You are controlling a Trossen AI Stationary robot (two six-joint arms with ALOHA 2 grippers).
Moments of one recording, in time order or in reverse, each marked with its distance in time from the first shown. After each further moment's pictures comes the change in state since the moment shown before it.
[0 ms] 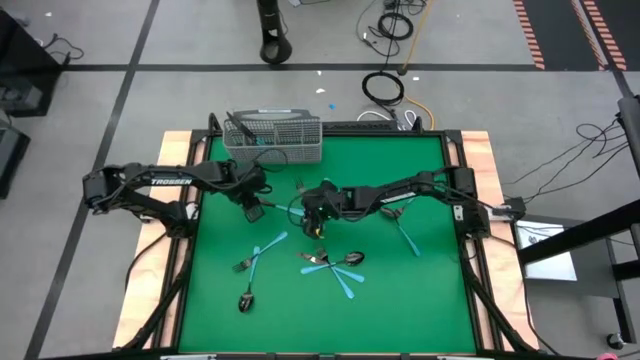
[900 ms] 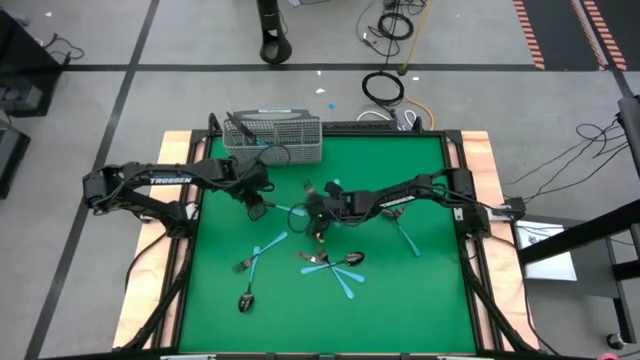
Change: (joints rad) left arm -0.007 0.000 0.047 -0.009 0.009 0.027; right arm 0.029 0.003 0.000 -0.033 0.101 0.001
